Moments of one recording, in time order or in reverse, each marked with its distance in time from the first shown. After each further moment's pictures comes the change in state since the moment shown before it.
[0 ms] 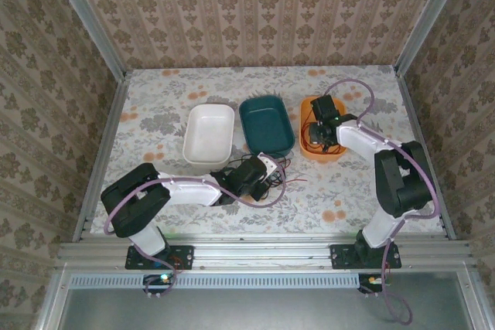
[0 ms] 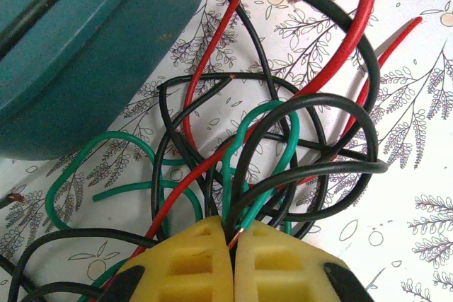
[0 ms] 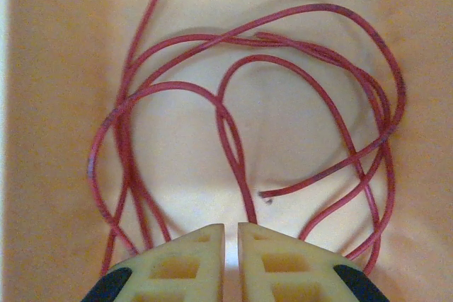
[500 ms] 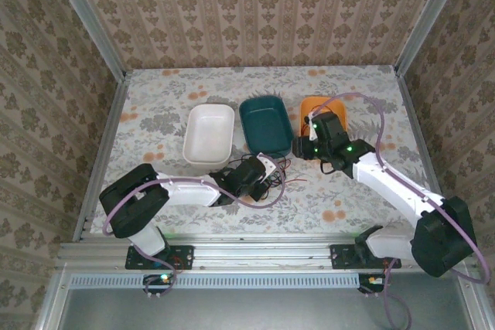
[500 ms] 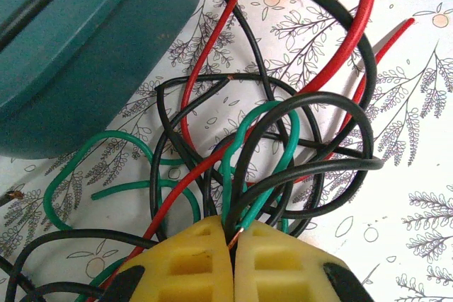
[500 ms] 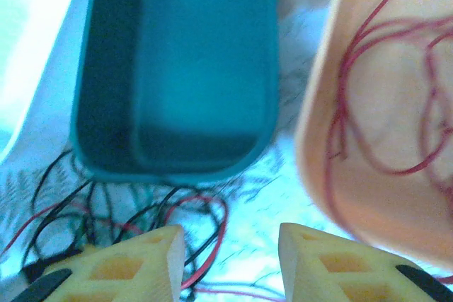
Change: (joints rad) left arm 0.001 -0.011 -0.014 0.015 0.012 0.001; right arm 0.193 -0.443 -0.234 0.046 -0.272 0.034
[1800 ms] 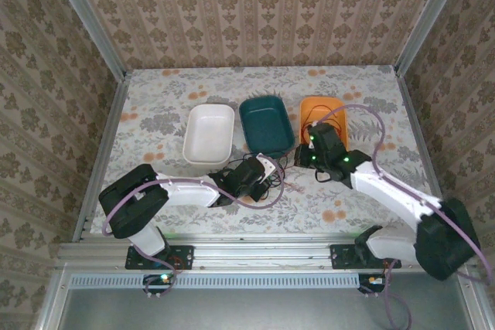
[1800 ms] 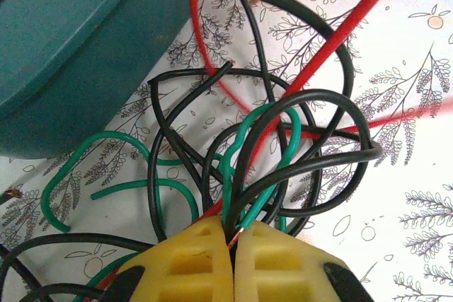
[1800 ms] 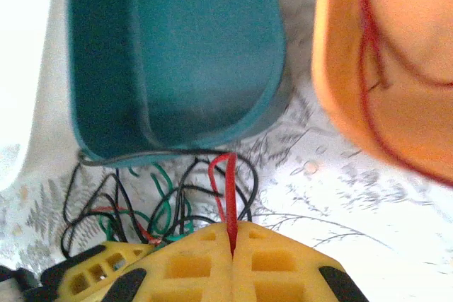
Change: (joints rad) left arm 0.000 -0.005 -0.013 0.019 0.004 0.000; right arm 0.044 -0.071 -0.092 0.072 0.076 0.244
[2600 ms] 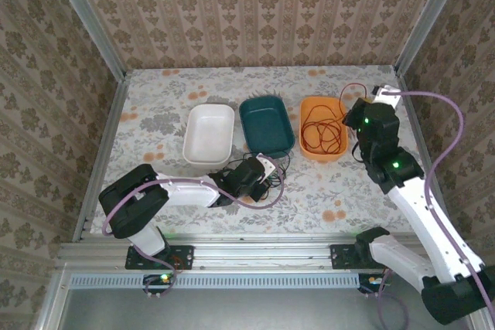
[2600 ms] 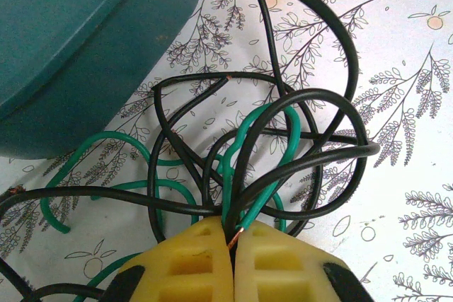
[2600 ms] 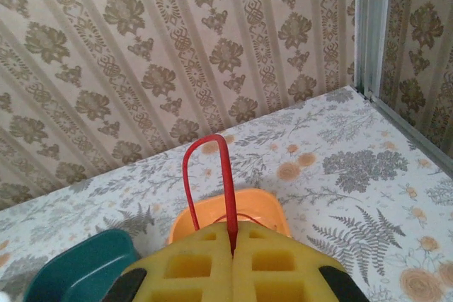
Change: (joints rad) left arm 0.000 0.000 0.000 0.000 0.000 0.000; right arm -0.224 -0.239 0.187 0.071 0.451 -0.247
